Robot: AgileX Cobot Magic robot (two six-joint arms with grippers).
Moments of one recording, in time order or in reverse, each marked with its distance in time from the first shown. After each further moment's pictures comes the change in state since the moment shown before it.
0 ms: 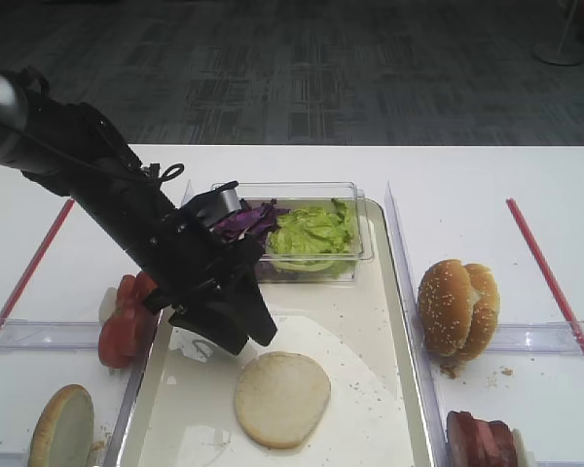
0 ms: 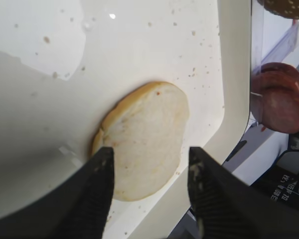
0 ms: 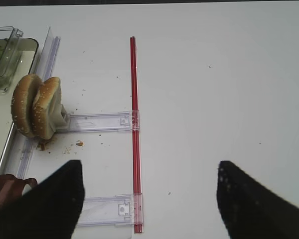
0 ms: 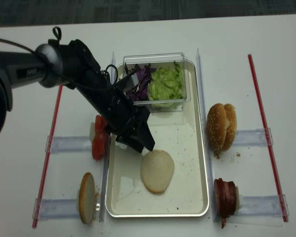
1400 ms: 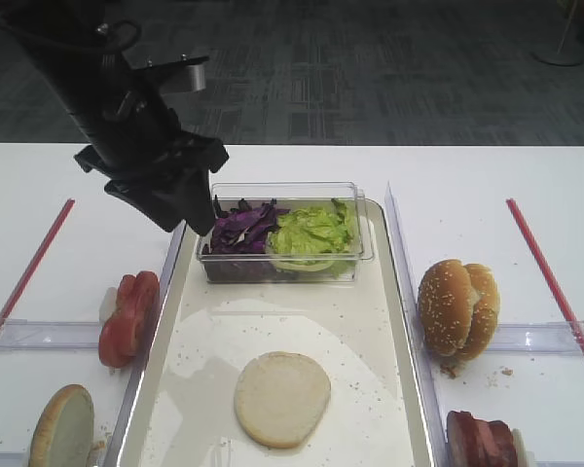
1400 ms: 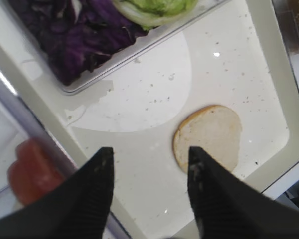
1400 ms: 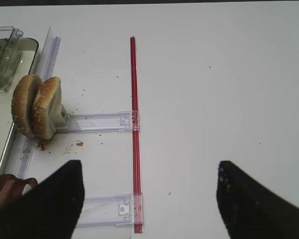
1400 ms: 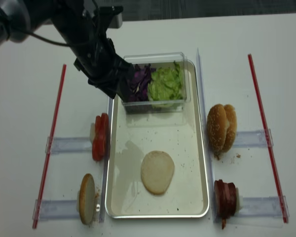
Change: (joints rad) left arm 0.000 -0.215 -0.260 0.517 0.039 -0.338; right arm 0.000 0.000 0.000 0.000 0.000 0.000
